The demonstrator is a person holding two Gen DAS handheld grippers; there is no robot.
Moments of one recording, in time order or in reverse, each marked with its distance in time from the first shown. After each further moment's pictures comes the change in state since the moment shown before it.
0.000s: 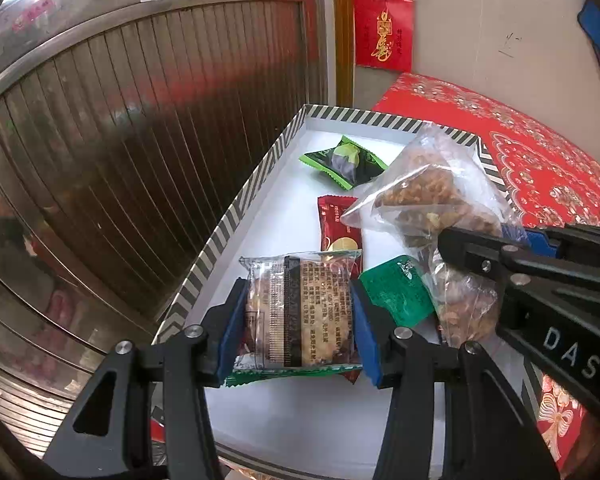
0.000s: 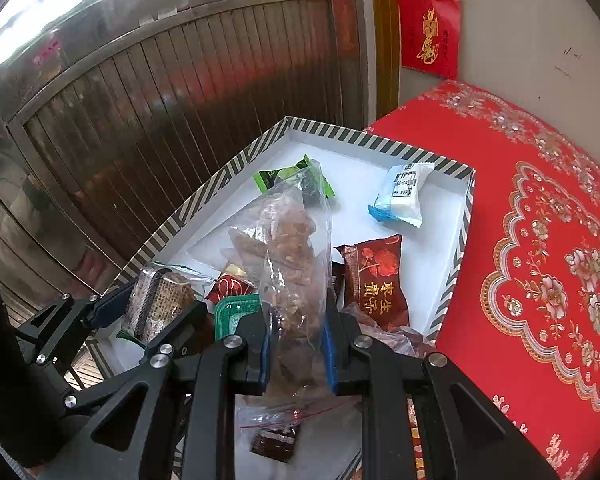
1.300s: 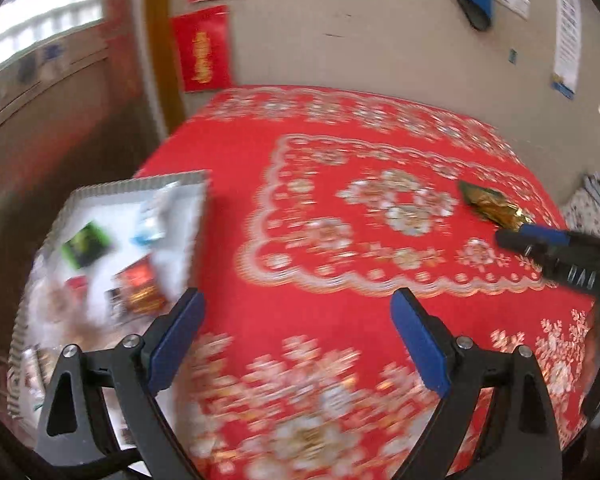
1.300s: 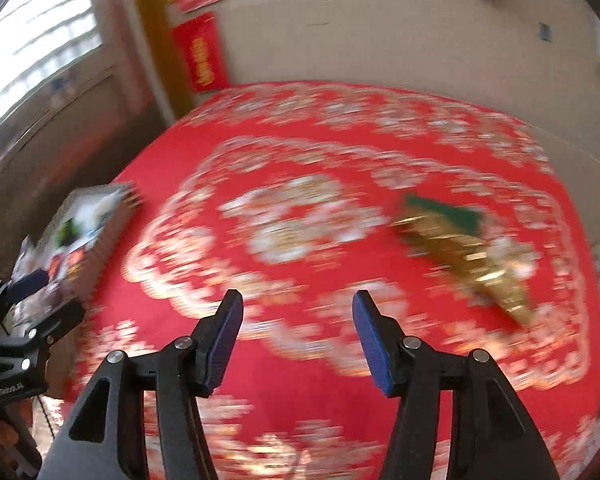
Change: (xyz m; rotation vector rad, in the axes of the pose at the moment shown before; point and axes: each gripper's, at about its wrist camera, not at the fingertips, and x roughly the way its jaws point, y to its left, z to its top) left arm -0.053 -0.227 0.032 0.251 -0.007 -0.332; right arm -0.146 -0.295 -0.085 0.349 -0.080 -0.295
